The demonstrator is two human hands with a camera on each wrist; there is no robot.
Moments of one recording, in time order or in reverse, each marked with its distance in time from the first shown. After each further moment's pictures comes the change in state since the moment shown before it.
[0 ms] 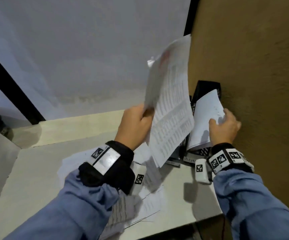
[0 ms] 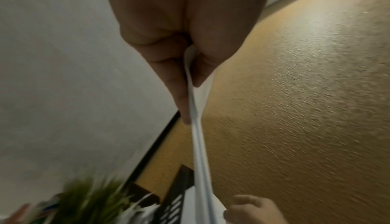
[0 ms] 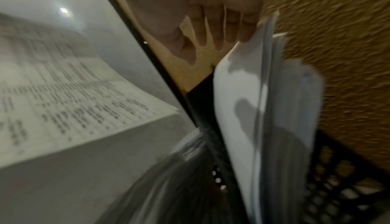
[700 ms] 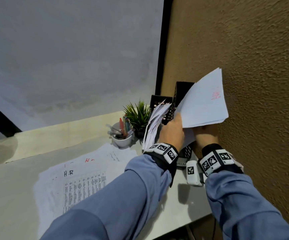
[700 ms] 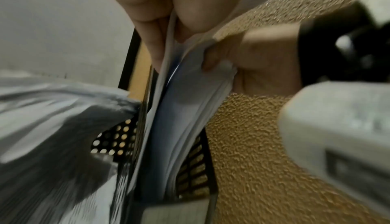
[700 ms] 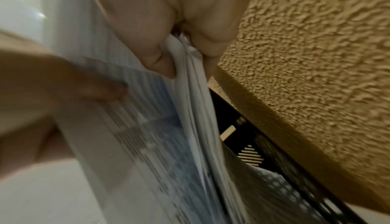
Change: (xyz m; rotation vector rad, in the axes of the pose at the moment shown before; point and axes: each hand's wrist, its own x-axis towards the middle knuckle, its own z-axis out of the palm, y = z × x) left_hand 0.041 0.019 0.181 0.381 -0.239 0.066; right_hand 0.010 0.012 -0.026 0.153 -0.351 0.295
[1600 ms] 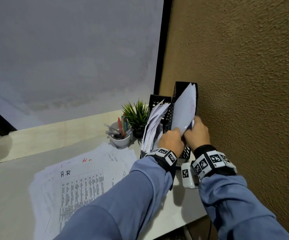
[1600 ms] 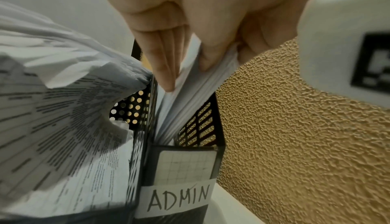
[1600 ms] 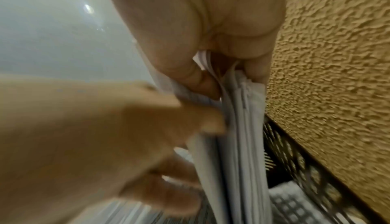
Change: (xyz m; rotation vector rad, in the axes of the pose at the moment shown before) left_hand -0.001 -0.017 0.030 0.097 -0.149 -0.043; right_hand -0.002 -0.008 0.019 -0.299 0.056 -0.234
